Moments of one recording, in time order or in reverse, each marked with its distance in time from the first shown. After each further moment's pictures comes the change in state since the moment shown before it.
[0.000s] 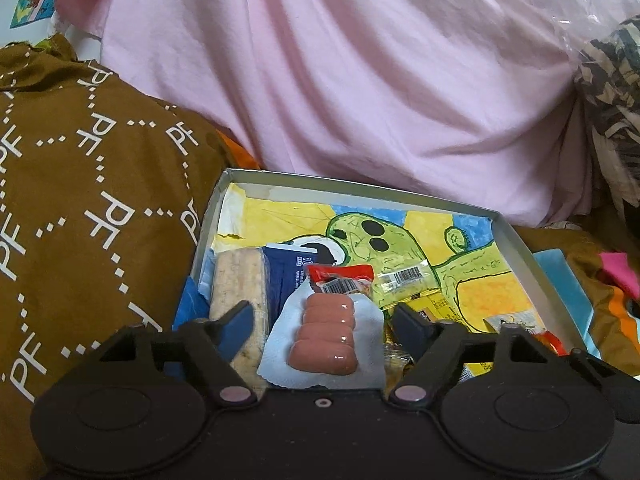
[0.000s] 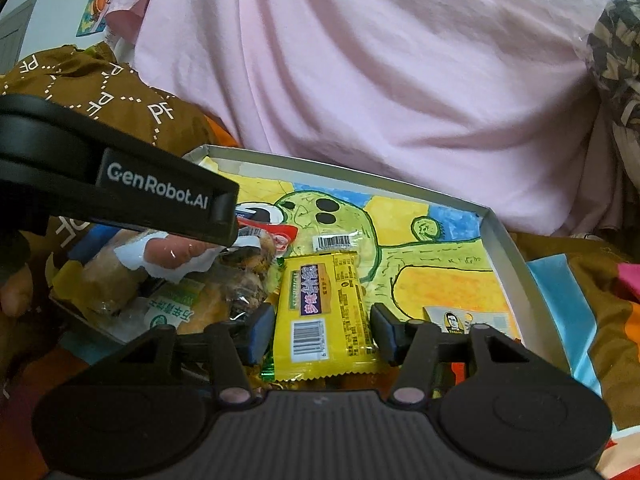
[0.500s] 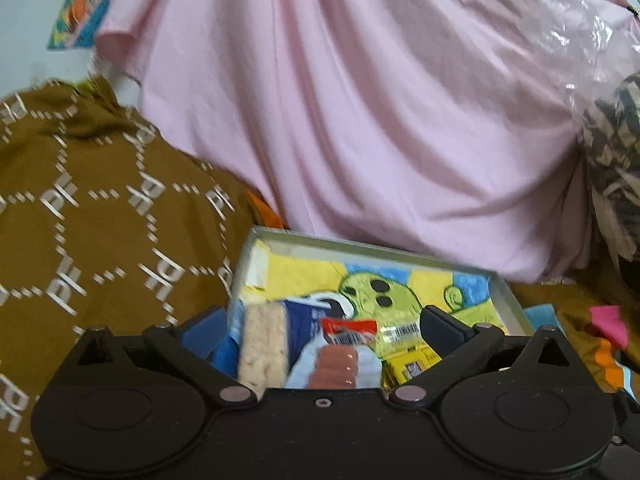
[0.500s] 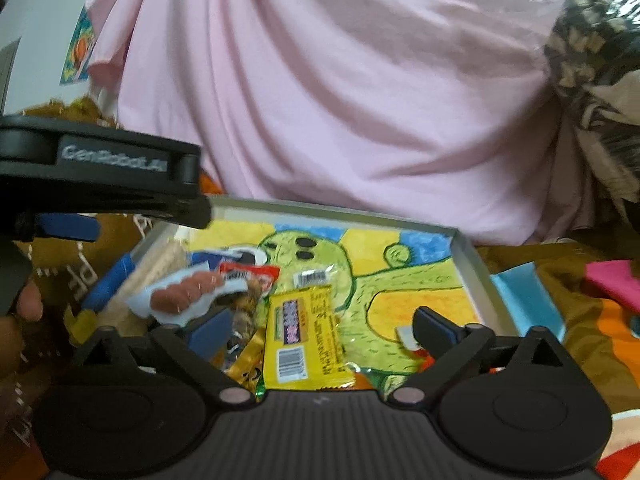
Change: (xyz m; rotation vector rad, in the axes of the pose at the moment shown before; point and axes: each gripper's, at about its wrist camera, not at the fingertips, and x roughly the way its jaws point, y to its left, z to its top) left arm -0.053 0.003 0.023 -0.048 -0.133 0.055; right arm -0.044 -0.018 0.014 0.109 -0.099 -0.027
